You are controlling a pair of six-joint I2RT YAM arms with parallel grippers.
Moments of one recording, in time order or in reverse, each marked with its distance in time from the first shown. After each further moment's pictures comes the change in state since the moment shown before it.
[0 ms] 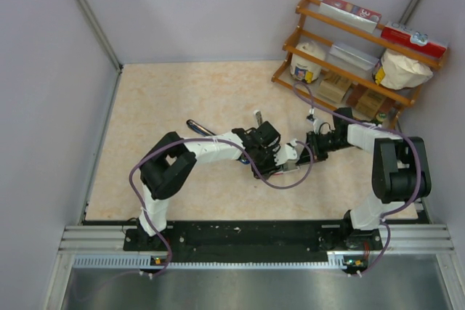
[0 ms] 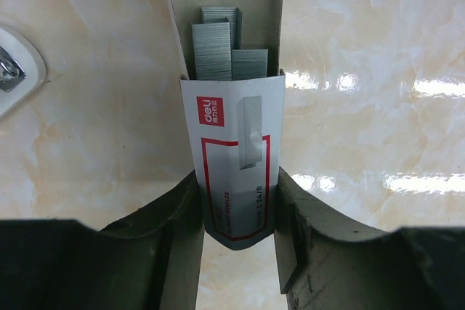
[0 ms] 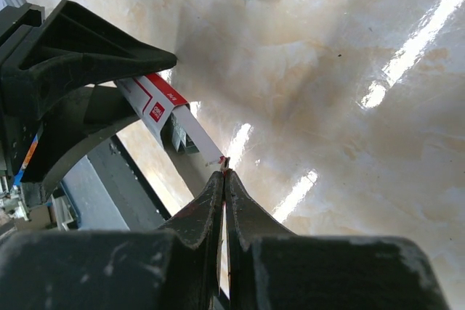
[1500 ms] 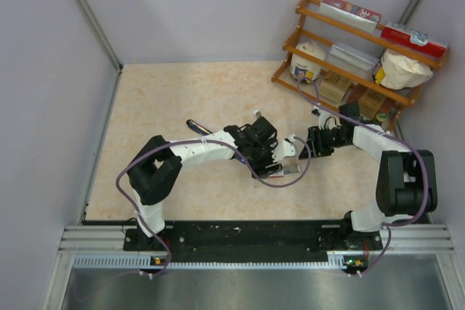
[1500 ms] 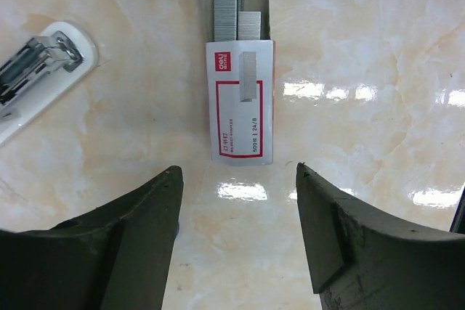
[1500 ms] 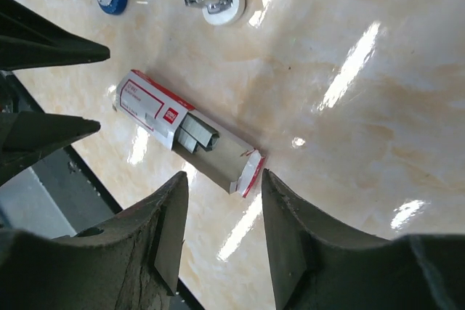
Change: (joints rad) left arm 0.000 -0.093 -0.020 -0.023 -0.023 0.027; right arm -0.020 -0.083 0.000 0.013 0.114 -0.019
